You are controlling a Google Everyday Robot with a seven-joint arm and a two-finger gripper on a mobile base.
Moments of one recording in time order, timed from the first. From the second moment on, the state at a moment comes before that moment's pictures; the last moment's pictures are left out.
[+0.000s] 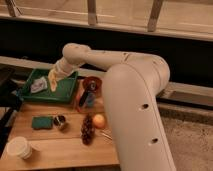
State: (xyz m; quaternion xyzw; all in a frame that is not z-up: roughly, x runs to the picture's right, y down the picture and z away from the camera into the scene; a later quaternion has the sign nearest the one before) arm -0.270 -0.067 0.802 -0.38 -0.17 0.54 0.73
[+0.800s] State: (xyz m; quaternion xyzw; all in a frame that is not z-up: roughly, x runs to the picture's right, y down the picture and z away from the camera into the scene) arm -0.271 -0.067 0.888 -0.38 -0.17 0.59 0.69
